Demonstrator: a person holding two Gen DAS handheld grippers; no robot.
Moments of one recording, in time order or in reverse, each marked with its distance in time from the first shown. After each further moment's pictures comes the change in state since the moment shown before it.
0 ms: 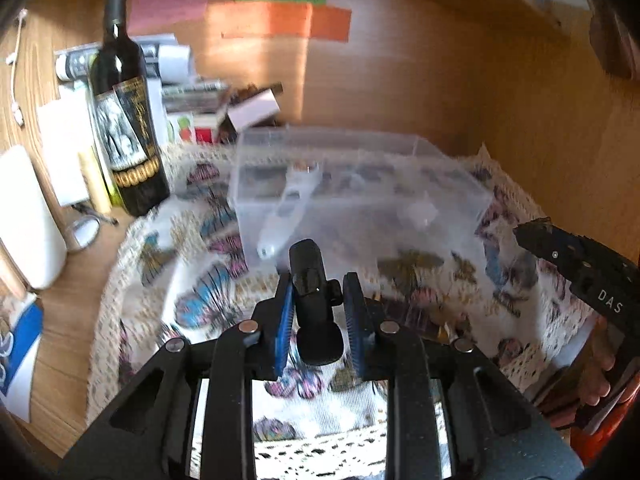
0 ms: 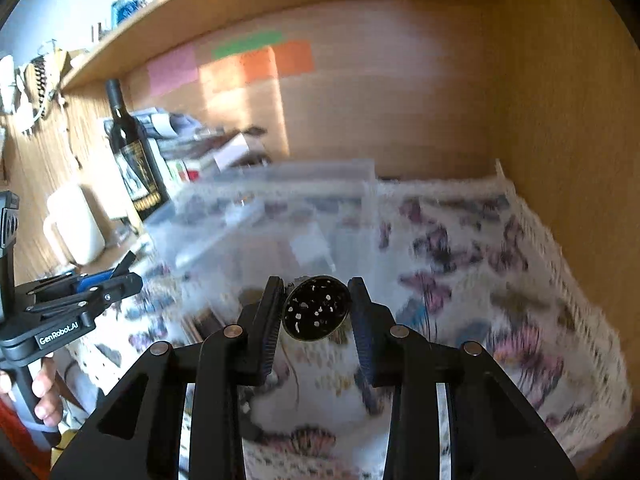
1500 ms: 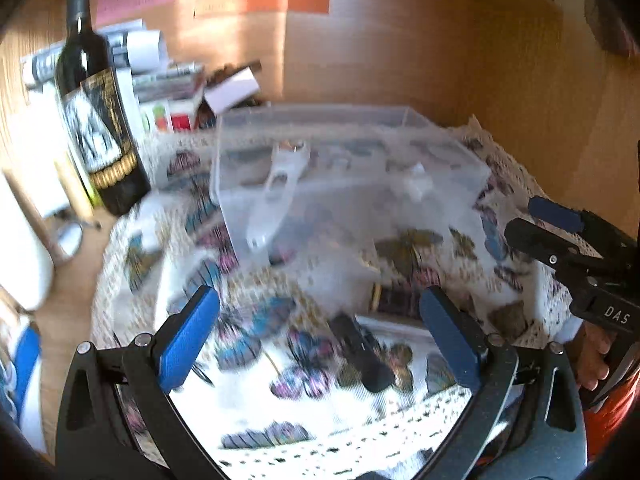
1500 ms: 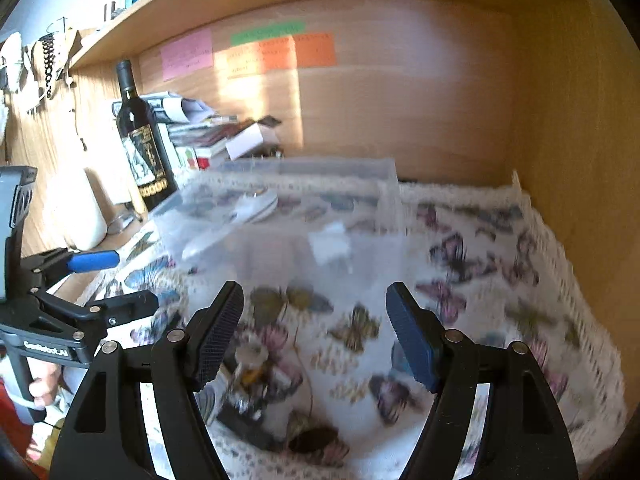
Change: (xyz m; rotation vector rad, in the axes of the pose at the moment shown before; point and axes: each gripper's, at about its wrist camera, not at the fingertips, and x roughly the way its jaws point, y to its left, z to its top) left arm 0.021 0.001 -0.002 0.069 0.130 -0.058; right arm 0.010 0.014 -0.006 -0.042 0.062 0.005
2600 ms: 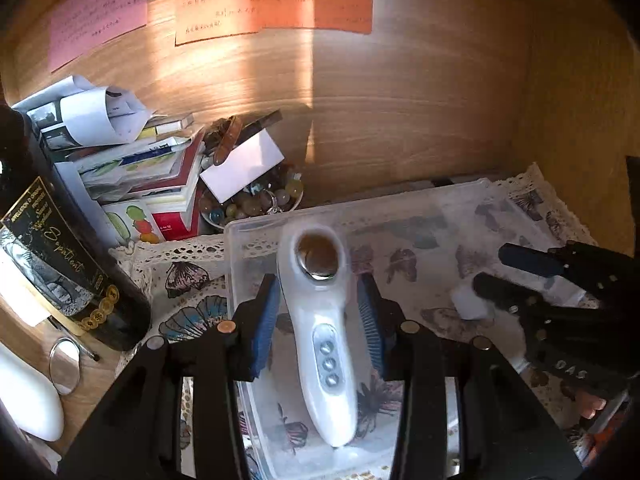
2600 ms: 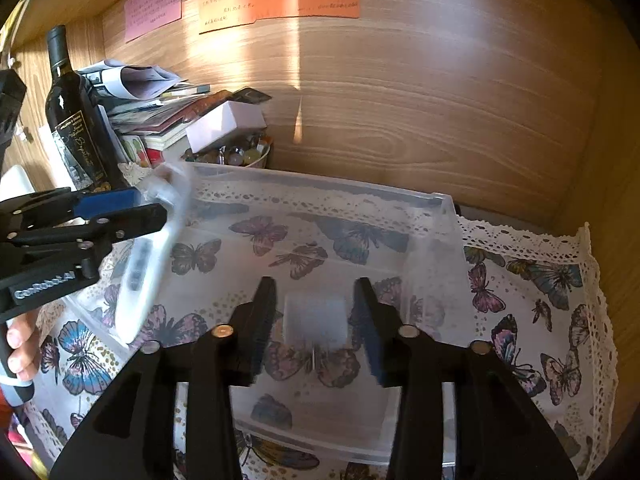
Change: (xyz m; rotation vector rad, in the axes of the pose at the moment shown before) left arm 0.082 0.036 0.122 0.042 -0.058 0.065; right arm 0.124 0.004 0.075 -0.081 0.130 0.000
